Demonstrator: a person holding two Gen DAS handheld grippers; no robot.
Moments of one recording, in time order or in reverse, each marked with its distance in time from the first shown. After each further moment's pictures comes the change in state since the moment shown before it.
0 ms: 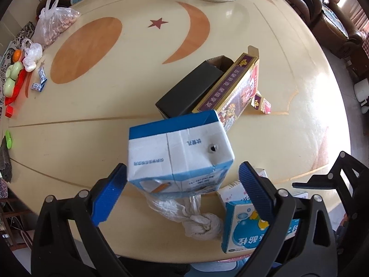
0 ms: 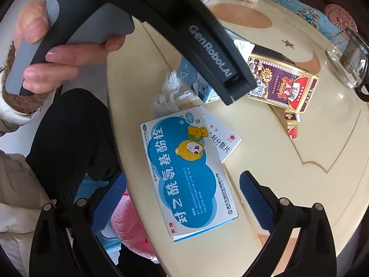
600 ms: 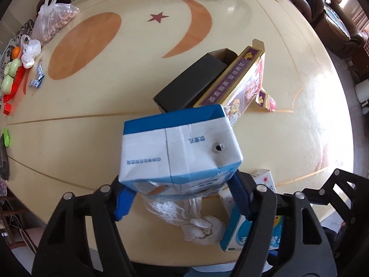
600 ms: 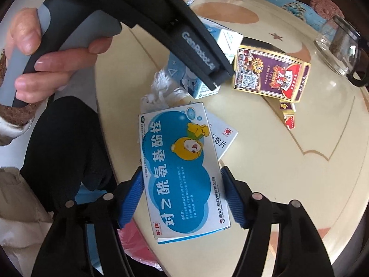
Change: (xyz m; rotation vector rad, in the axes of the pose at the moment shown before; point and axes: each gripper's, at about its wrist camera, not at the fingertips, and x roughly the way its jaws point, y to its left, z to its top) left arm 0.008 -0.001 0.003 -0.012 0.011 -0.011; right arm 0.005 0.003 -0.012 0.085 -0.037 -0.050
